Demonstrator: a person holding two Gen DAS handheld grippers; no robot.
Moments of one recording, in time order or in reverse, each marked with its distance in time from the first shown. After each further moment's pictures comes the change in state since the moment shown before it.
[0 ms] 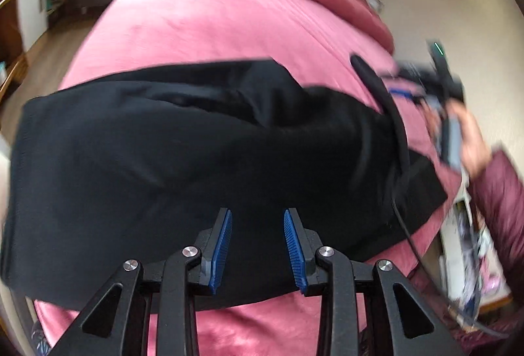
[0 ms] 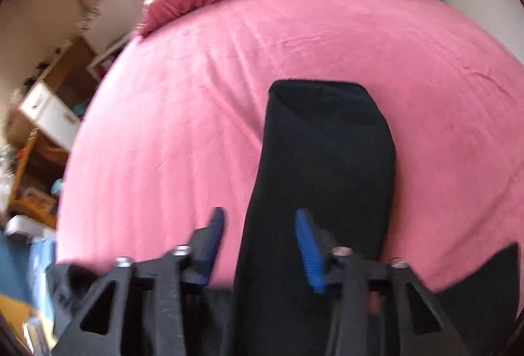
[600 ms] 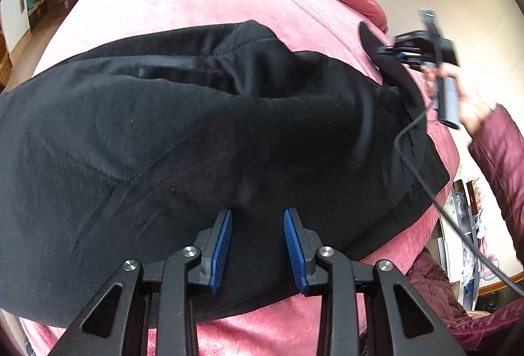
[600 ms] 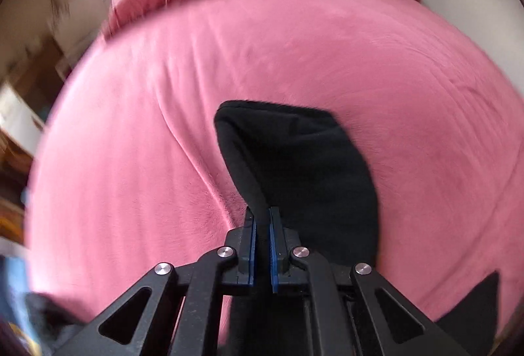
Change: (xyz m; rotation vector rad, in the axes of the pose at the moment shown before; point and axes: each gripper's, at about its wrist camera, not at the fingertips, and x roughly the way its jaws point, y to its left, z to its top) left arm 0.027 -0.007 0.002 0.033 0.069 -0.021; right arm -0.004 -0.040 0.020 0.058 -0.036 -0.061
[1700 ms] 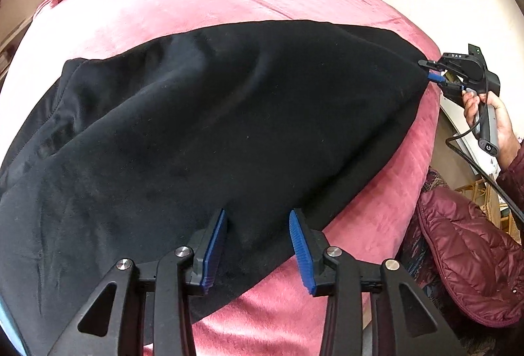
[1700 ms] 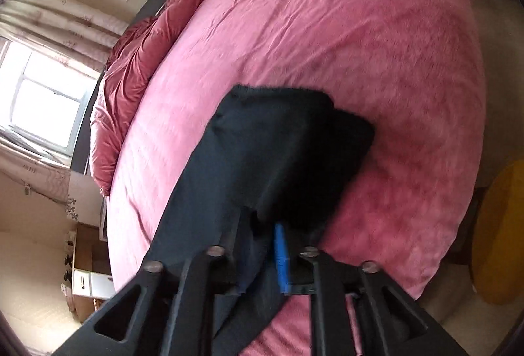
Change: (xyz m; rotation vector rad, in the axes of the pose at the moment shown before) left arm 0.065 -0.155 0.005 0.457 0.140 0.042; right arm -0.107 -0.271 -0.247 0.772 -0.172 0.182
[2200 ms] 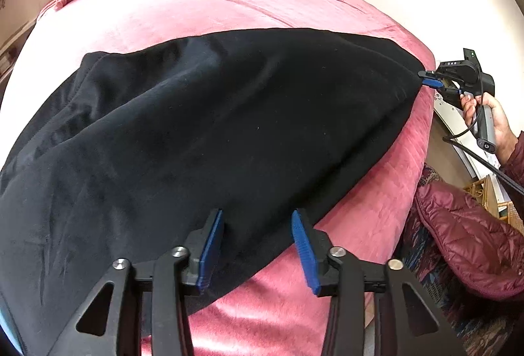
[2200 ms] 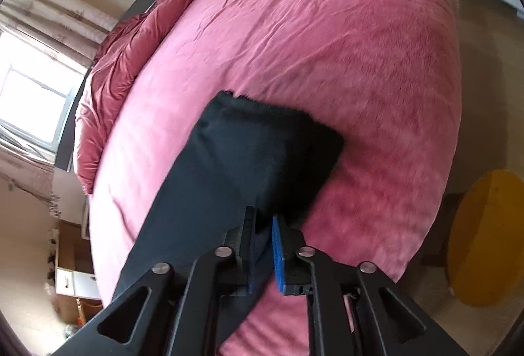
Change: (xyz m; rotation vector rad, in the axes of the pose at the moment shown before) left arm -0.013 0.012 -0.028 0.005 -0.056 -0.015; right arm -0.021 -0.006 0.002 -0.036 0.016 -0.065
